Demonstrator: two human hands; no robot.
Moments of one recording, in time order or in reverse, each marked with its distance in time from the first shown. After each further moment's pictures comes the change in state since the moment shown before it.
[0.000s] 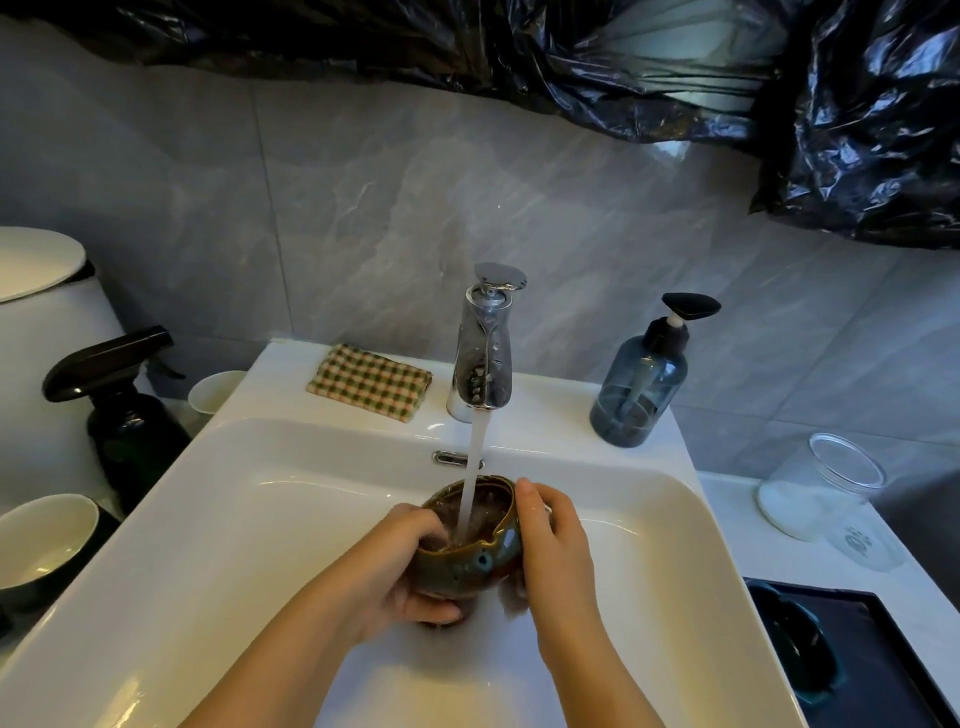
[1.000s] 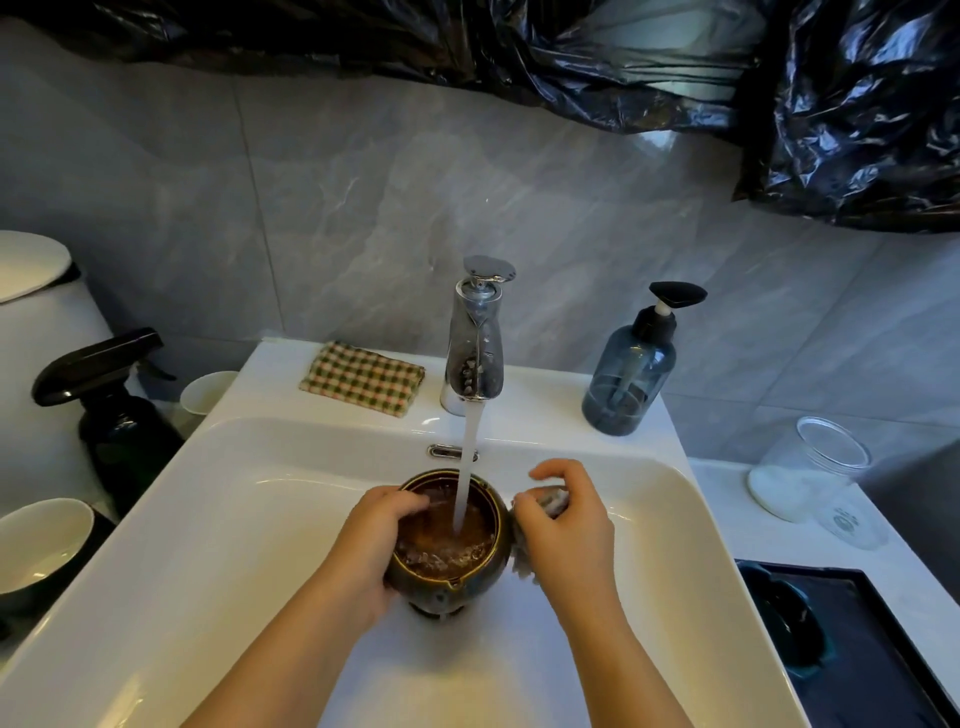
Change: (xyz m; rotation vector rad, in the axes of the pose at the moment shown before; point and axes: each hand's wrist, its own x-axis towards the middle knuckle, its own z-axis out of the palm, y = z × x) left_hand -0.004 0.006 0.005 -0.157 0.241 0.192; right_hand 0.000 -0.009 -0.016 -0.240 0.042 -0.178
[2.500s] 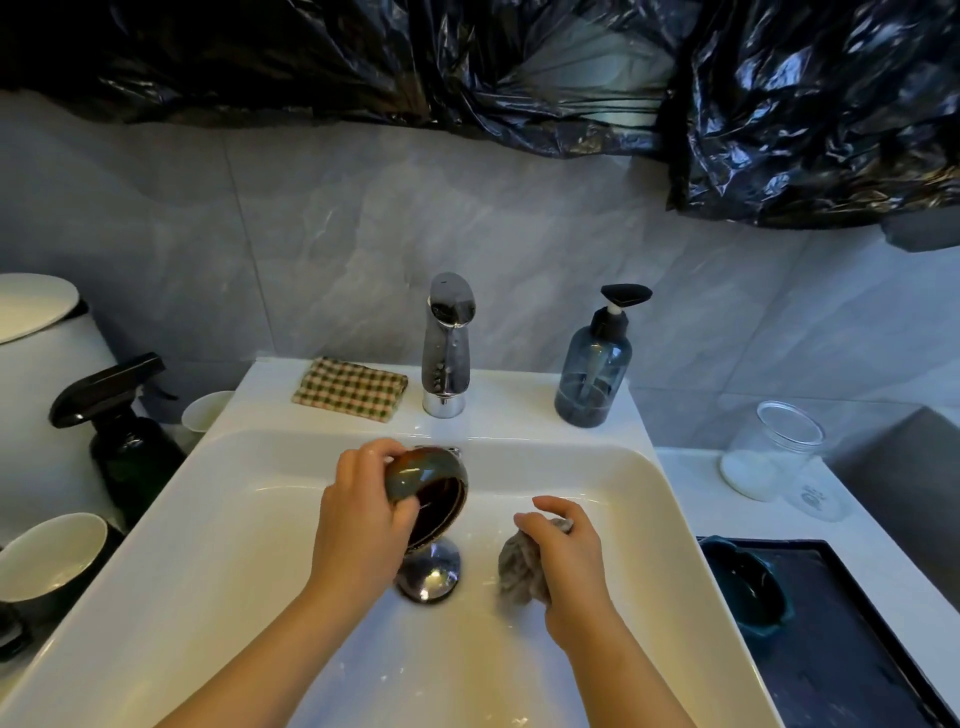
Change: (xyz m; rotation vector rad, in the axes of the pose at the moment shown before) left_hand -0.024 0.003 -0.001 0.847 0.242 0.839; right_hand -0.019 0.020 -0.016 0.412 -0.009 0.409
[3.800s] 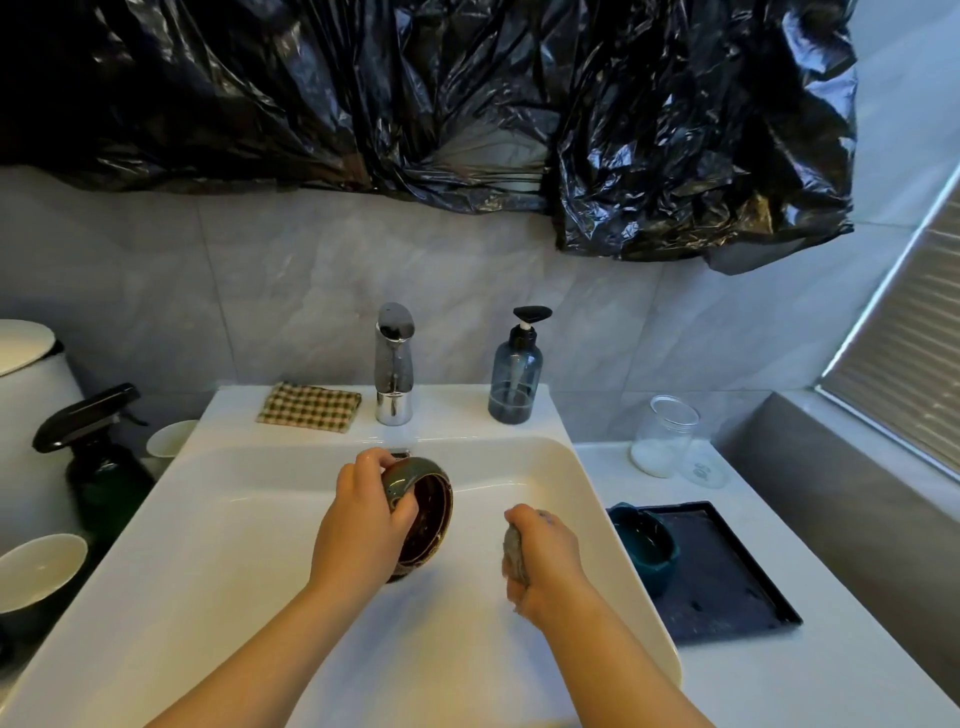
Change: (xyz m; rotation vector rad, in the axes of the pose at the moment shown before) left_hand -0.043 0.045 -0.013 0.077 -0.140 0.007; right_hand -0.060 -0.010 -0.036 0.225 0.054 0.105
